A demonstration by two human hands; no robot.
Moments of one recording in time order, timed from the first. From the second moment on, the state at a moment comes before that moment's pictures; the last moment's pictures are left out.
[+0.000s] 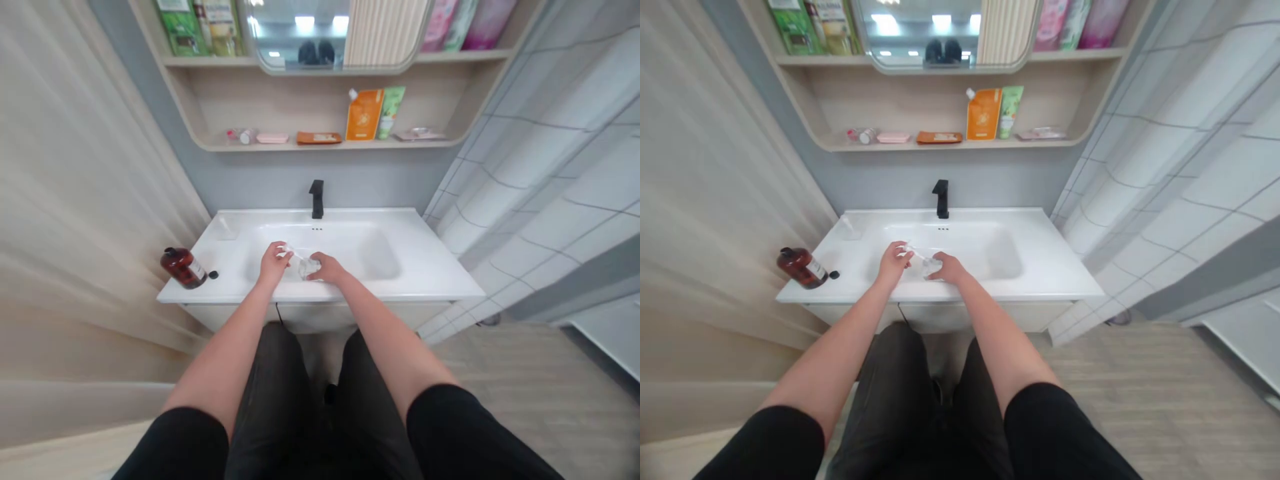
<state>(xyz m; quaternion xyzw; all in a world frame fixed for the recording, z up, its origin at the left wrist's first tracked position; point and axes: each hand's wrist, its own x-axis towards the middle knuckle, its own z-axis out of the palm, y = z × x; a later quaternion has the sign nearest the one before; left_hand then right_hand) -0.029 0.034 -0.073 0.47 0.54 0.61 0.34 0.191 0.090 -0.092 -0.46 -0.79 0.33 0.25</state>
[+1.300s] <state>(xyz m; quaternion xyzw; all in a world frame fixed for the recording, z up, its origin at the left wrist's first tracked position) -0.021 0.025 -0.070 0.70 0.54 0.43 0.19 0.187 0.082 -0.084 -0.43 -0.82 0.29 0.26</state>
